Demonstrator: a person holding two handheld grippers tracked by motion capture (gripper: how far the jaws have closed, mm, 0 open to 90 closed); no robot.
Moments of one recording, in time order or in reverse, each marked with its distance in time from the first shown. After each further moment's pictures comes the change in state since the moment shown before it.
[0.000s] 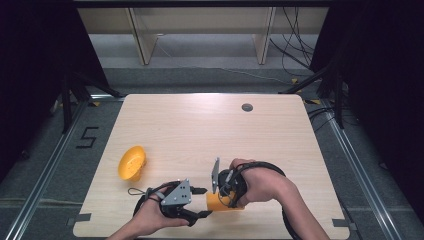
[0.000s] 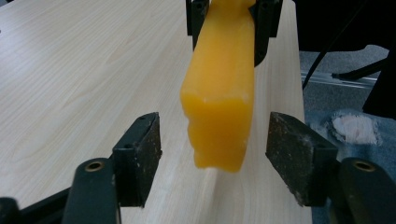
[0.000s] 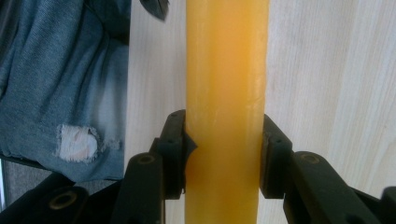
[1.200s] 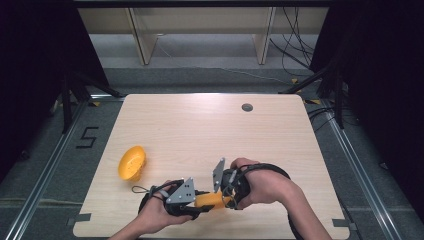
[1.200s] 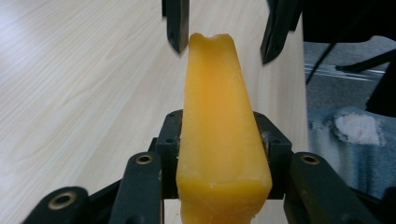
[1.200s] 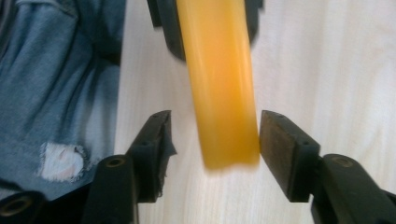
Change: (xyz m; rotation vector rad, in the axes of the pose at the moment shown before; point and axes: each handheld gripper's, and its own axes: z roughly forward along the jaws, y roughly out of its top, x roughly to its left) left arm -0.001 0.007 -0.002 0.044 0.043 -0.032; right arm 0.003 -0.011 -0.008 -0.154 -0.110 -0.026
